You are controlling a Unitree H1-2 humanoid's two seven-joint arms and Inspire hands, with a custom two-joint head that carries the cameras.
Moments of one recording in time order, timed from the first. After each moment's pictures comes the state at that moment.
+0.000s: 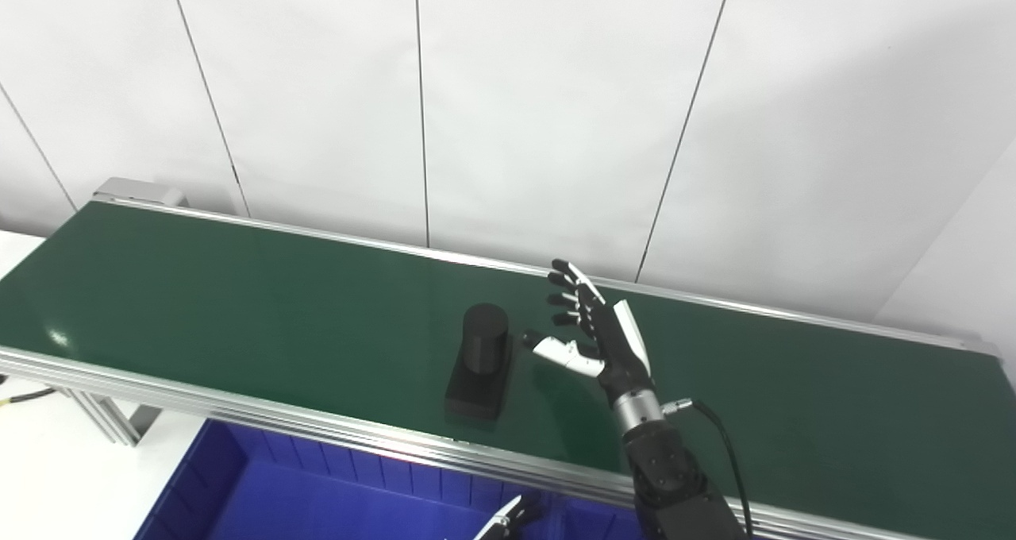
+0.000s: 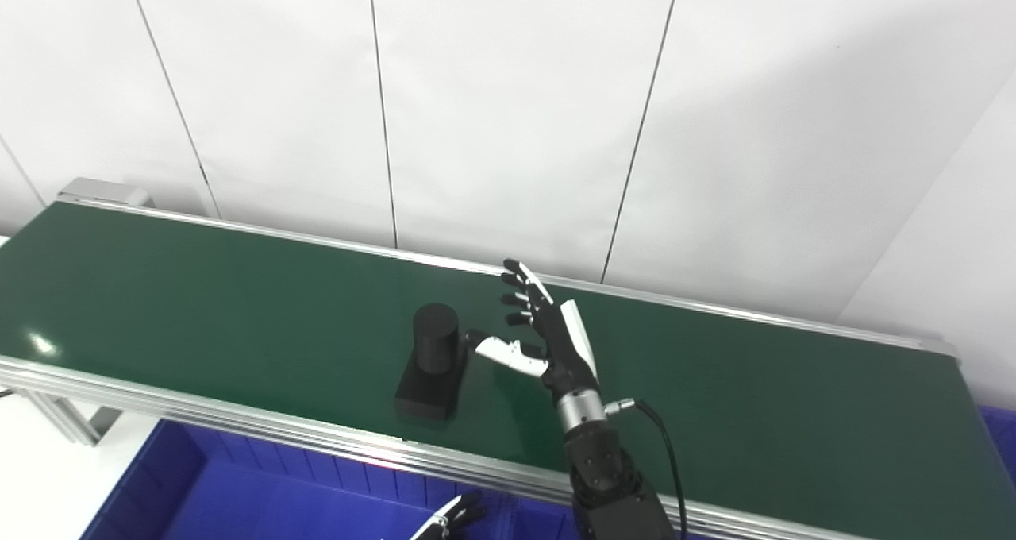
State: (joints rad) left arm 0.30 -0.01 -0.40 0.18 0.18 -0.43 -0.01; right arm -0.53 0.03 0.17 0.80 -0.26 -0.37 -0.09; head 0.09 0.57
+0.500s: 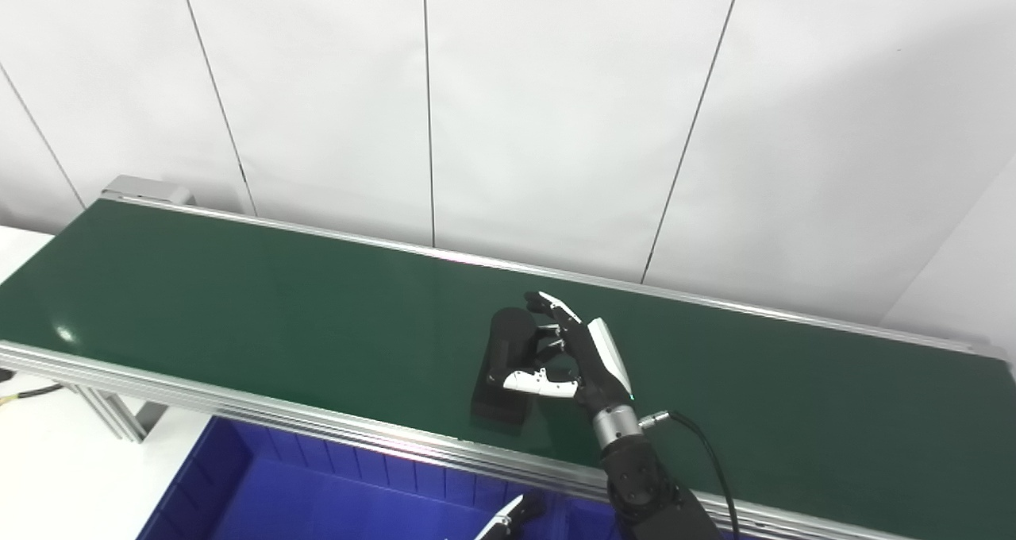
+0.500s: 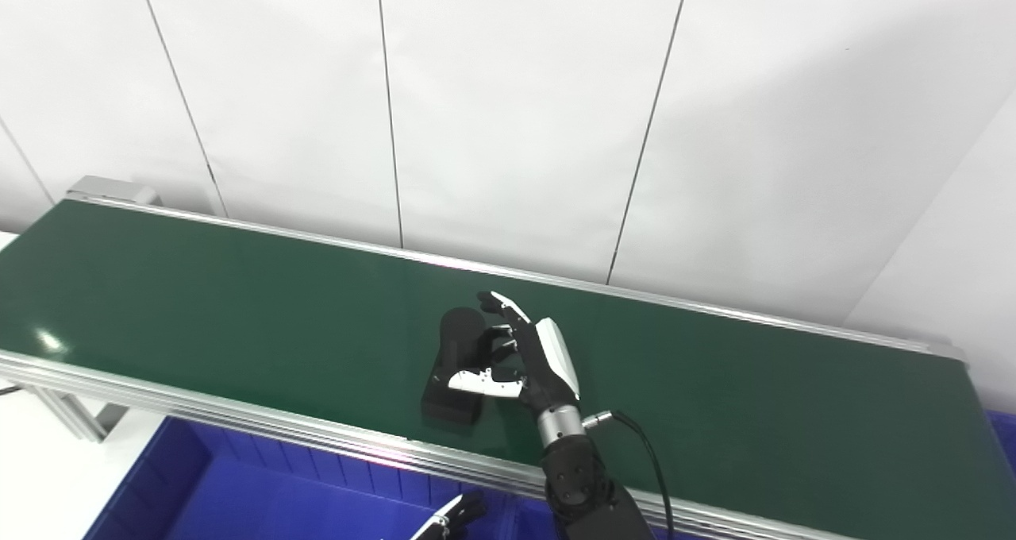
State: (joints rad) left arm 0.33 0.00 -0.40 0.15 0.18 -0.43 -0.02; right arm -0.56 0.06 0.25 0.91 -0.39 -0.37 -0.22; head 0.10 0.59
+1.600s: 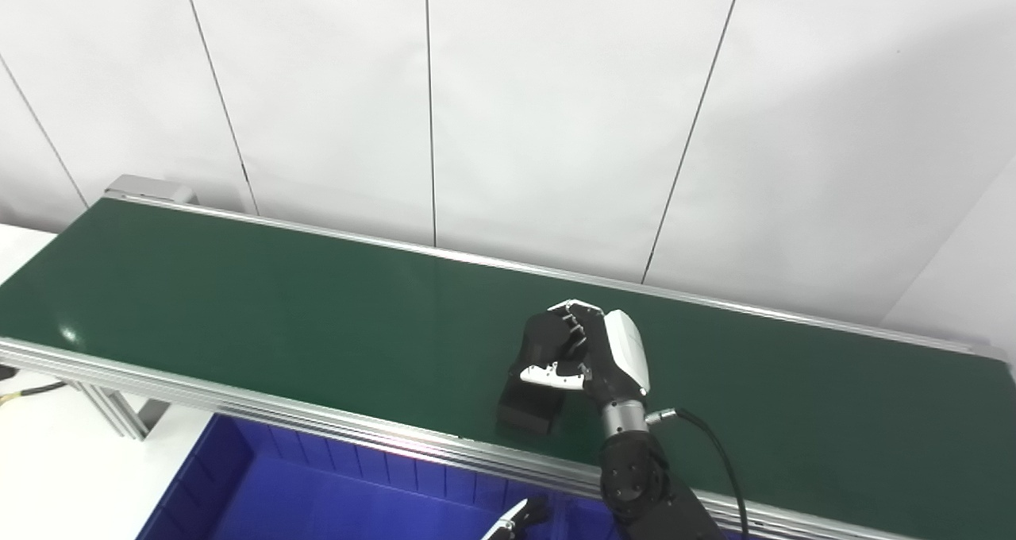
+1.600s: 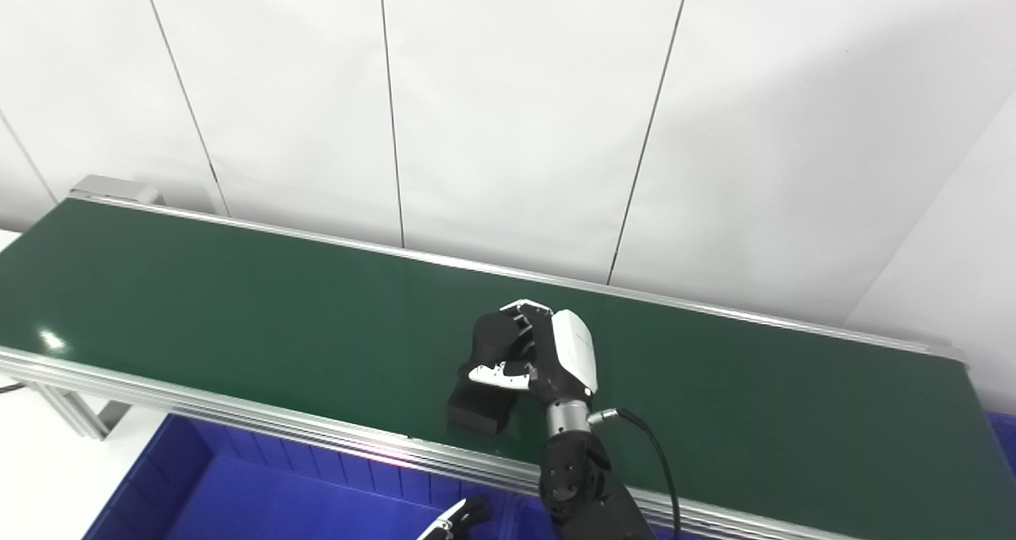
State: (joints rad) left arm 0.34 0.00 -0.39 0.13 0.18 -0.43 -0.04; right arm -0.57 0.05 0.29 0.89 -0.49 -0.26 -0.42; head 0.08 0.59
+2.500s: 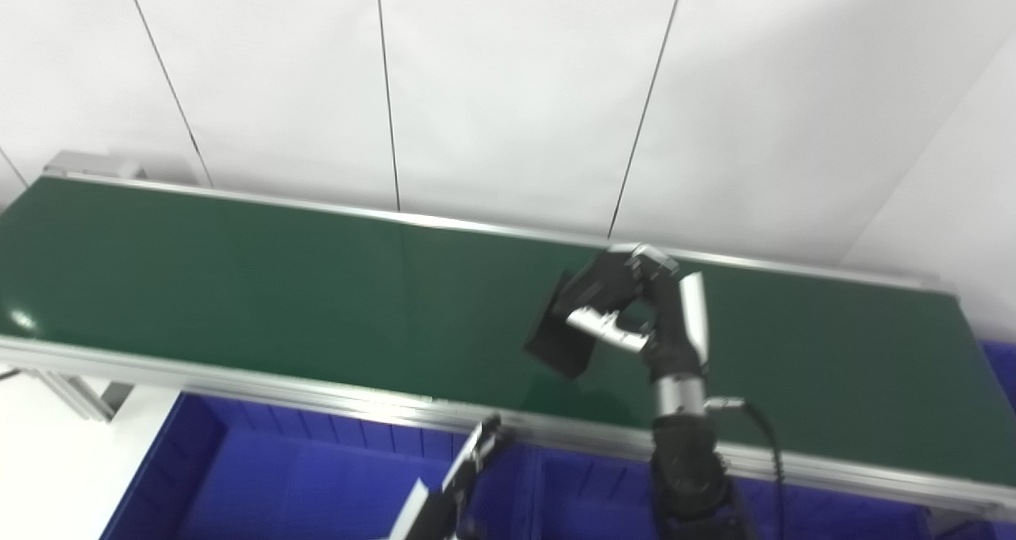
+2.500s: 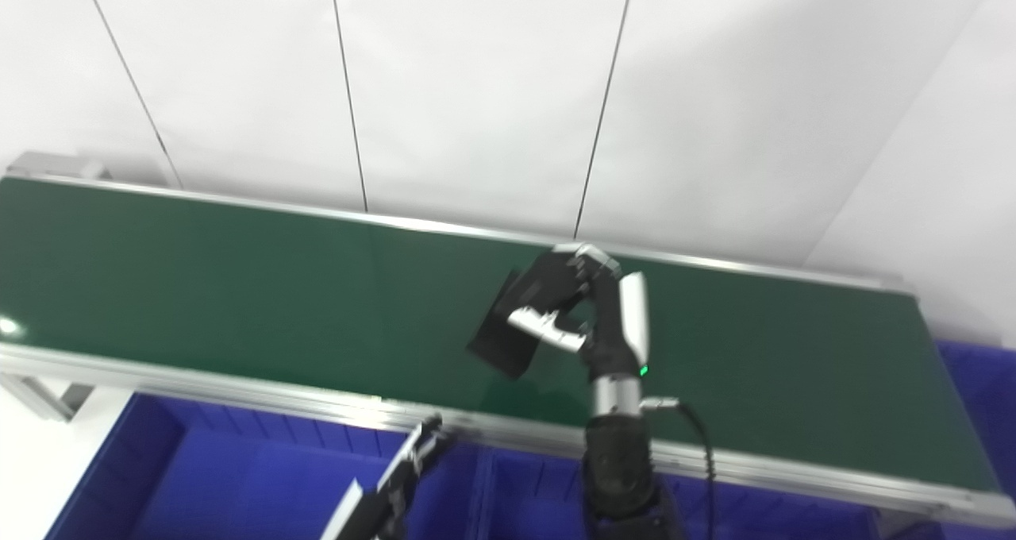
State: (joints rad) left arm 0.30 -0.02 -0.37 0.08 0.11 -0.37 -0.06; right arm -0.24 0.01 0.11 0.16 -0.36 -0.13 -0.27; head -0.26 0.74
